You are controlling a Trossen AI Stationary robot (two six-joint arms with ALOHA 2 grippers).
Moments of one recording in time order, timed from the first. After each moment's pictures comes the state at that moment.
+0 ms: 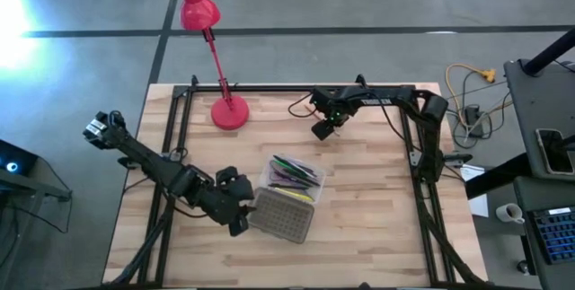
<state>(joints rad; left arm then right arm) -0.54 1.36 1.17 -0.73 -0.36 -0.80 -0.51 1.98 1.25 -0.72 0.06 0.38</state>
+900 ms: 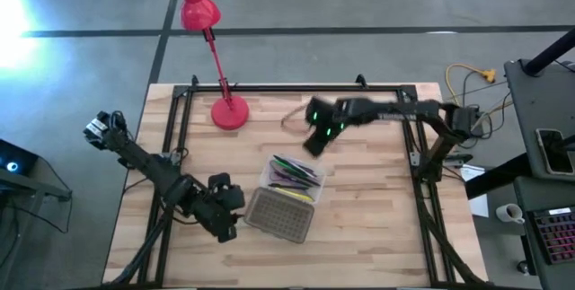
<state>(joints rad) -0.62 1.36 1.12 -0.81 -0.34 -0.79 -0.28 1.73 1.29 -0.73 -0.14 0.45</state>
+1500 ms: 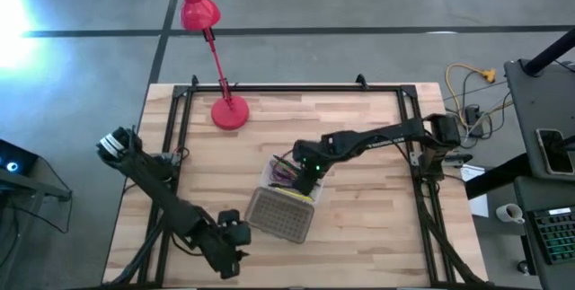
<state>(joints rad) -0.78 1.59 1.08 -0.45 -0.24 -0.92 0.01 1.84 1.31 -0.59 -0.20 0.72</state>
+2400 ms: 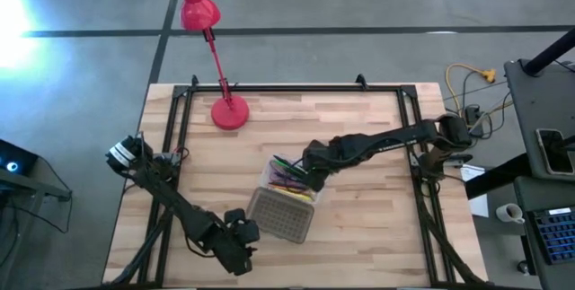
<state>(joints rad) -0.74 1.72 1.08 -0.40 -0.31 -0.97 0.08 1.76 1.30 -0.82 0.19 0.73</state>
